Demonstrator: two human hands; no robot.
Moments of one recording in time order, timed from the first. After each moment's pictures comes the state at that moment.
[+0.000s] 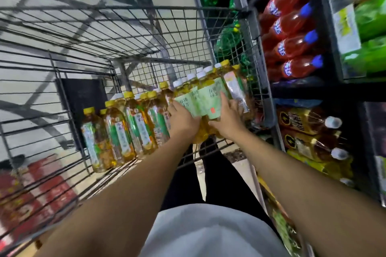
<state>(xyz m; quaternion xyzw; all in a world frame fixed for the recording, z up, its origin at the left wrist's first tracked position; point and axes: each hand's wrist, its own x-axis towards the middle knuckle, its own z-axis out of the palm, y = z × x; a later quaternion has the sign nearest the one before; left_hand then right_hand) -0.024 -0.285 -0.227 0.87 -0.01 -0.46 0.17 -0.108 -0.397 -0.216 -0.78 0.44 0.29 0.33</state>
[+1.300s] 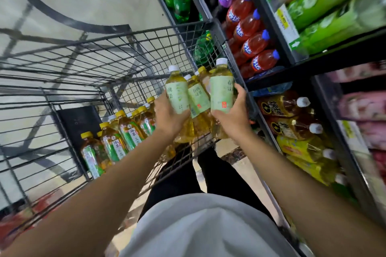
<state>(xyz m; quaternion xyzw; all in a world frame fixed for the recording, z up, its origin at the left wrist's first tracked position) 0.008 -0.286 -0.173 0.80 -0.08 -0.43 0.41 -0.134 -0.405 -0.137 -0.61 0.59 -0.04 0.53</state>
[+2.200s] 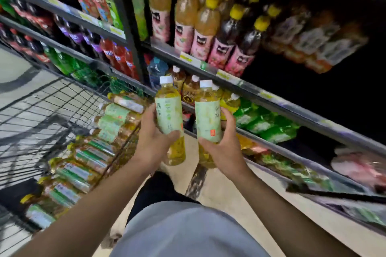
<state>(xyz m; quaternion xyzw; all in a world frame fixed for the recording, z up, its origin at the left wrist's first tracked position) -0.221 -0.211 -0.017 0.64 -0.39 -0.50 0.43 -0.410 -0.206 -0.005 -0.52 0.62 -0.34 0.47</state>
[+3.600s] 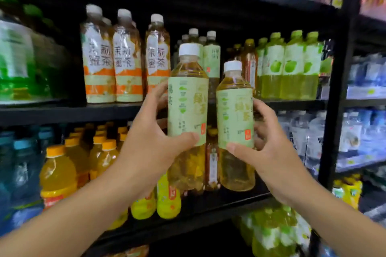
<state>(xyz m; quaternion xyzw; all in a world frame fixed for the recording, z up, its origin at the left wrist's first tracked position) -0.641 -0.233 0.437 0.05 -0.73 -0.46 0.51 -0.821 -0.109 0.411 -0.52 0.56 -0.65 0.01</state>
